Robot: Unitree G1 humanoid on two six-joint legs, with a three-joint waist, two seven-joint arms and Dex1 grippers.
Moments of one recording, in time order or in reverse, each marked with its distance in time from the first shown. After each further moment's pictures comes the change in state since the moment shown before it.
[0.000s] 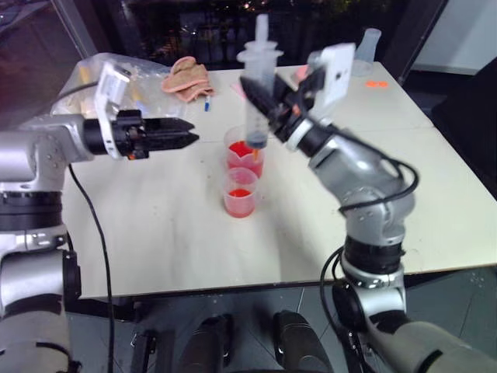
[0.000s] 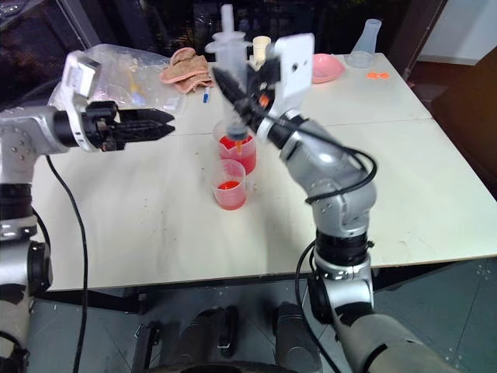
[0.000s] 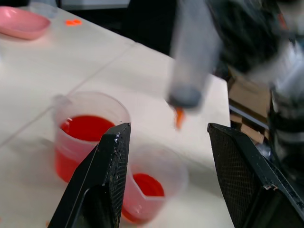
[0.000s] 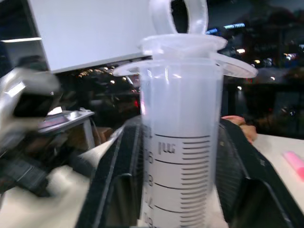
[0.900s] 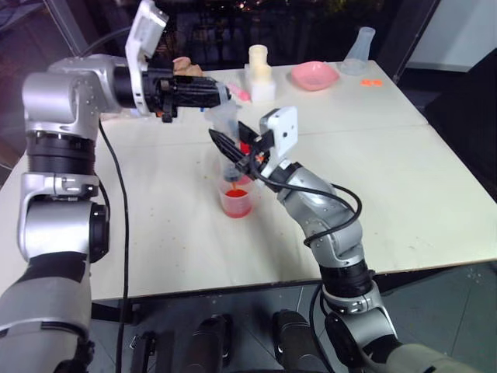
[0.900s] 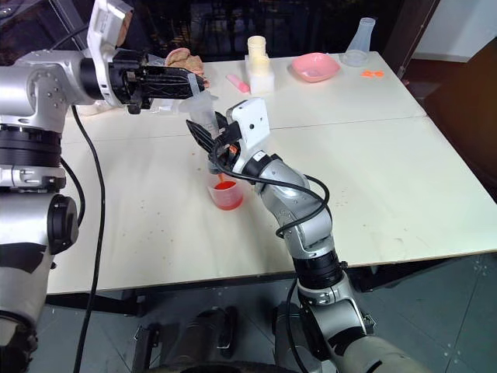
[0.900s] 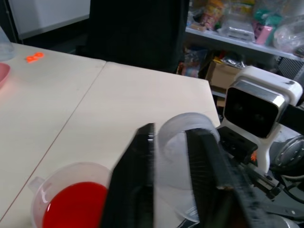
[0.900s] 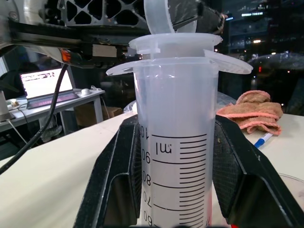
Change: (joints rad) left arm -0.405 -0.111 -0.128 0.379 0.230 -0.159 -0.174; right arm 0.277 0.157 0.277 0.081 -0.216 -0.434 0.196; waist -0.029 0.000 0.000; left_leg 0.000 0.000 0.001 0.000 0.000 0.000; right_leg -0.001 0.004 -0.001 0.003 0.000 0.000
